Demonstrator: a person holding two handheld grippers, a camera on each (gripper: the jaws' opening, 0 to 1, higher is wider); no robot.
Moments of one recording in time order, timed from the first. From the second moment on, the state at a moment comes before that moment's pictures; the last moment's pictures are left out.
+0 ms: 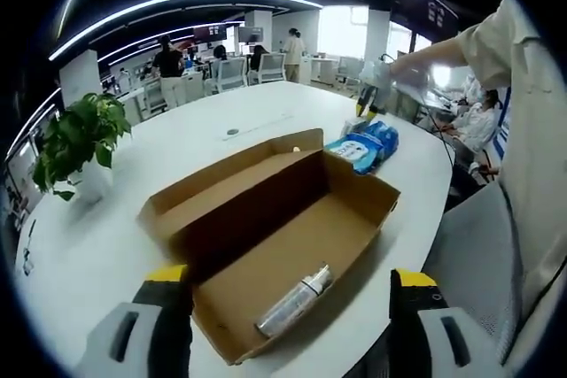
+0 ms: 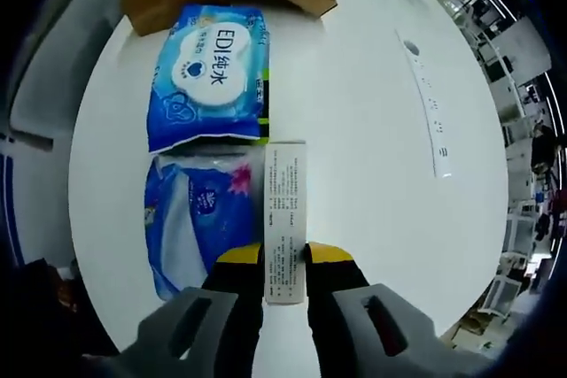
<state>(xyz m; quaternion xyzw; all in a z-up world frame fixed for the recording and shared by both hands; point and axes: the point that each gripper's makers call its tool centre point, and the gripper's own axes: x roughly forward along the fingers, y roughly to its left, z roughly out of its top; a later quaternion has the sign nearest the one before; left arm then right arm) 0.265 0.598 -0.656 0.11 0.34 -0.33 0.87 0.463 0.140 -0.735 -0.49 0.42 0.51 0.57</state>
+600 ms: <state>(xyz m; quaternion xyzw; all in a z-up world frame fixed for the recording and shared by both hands) 0.262 0.612 -0.653 0.13 0.34 -0.34 0.87 0.470 0.137 -0.741 -0.52 0.41 0.49 0.57</state>
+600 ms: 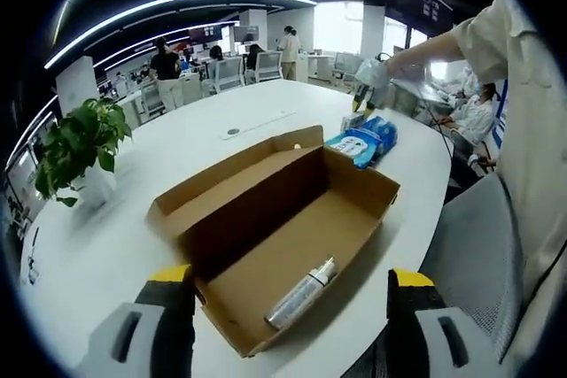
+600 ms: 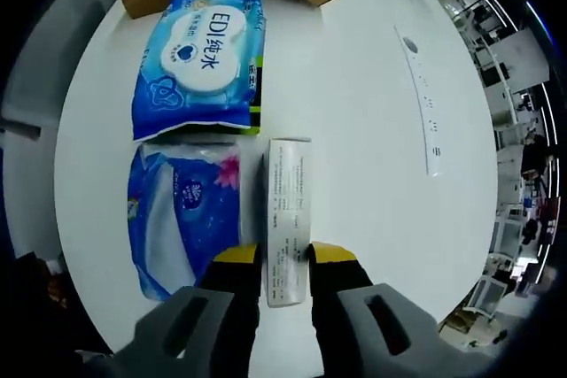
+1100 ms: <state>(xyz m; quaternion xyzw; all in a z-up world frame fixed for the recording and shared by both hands) 0.274 0.615 -0.644 0.17 0.34 -0.36 0.85 0.469 0.133 -0.714 -0.52 0.38 0.44 0.63</state>
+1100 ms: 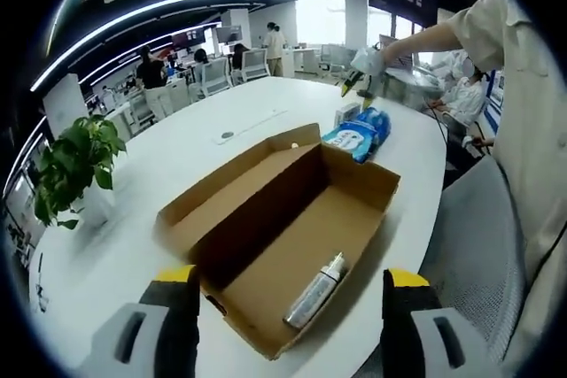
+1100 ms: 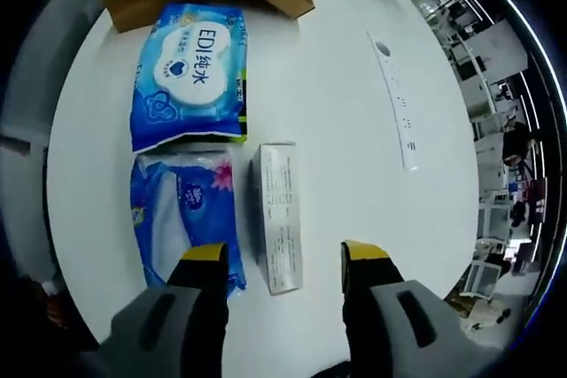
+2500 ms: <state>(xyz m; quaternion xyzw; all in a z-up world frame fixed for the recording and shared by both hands) 0.293 0.598 -0.716 0.30 0.44 -0.55 0.65 0.315 0.183 -0.619 -0.21 0.32 0.36 0.85</state>
